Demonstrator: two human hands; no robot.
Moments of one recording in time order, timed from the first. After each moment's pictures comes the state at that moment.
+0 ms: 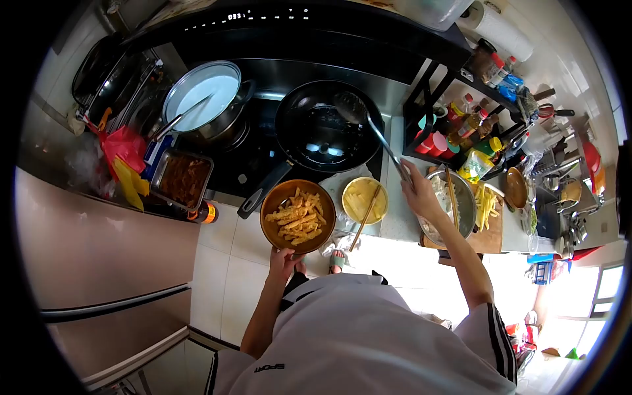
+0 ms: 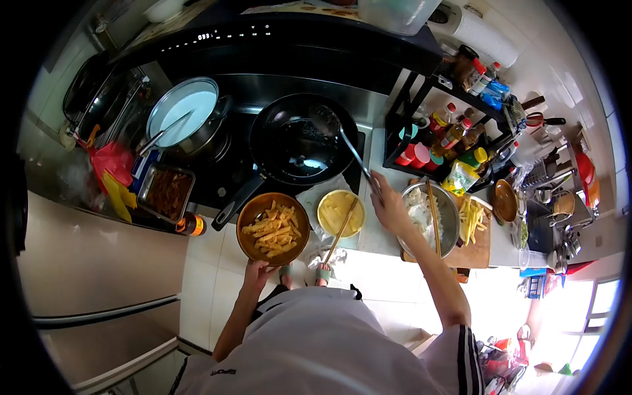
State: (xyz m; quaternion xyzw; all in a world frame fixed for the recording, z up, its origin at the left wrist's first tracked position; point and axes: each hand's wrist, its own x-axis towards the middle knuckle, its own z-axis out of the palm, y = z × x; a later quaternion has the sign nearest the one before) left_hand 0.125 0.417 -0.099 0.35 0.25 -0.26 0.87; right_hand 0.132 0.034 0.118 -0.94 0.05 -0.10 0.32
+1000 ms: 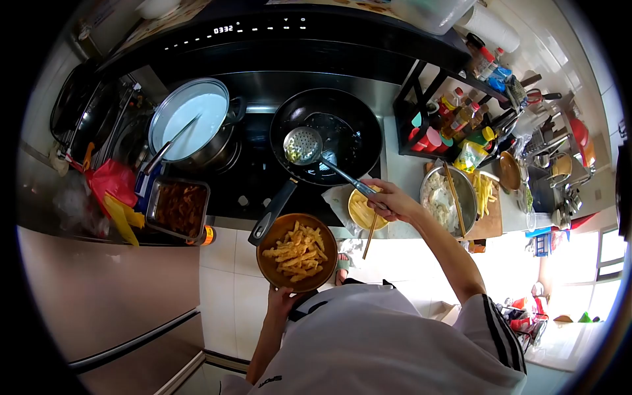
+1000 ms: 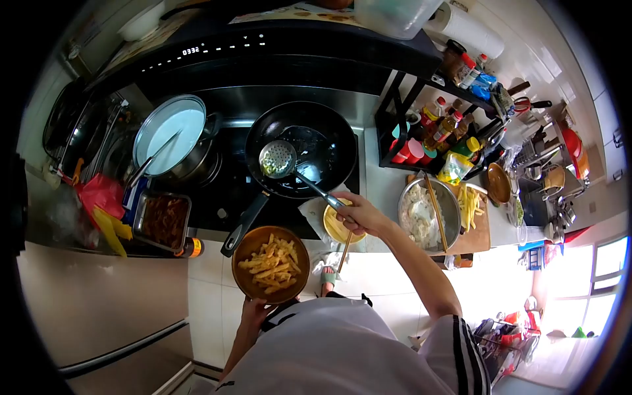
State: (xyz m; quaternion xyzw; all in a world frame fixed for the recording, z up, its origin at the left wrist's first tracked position) left_hand 0.104 0.492 -0.063 0.37 0.30 -0.34 0.81; right_hand 0.179 0.098 0.115 -0.58 0.22 0.22 0.75
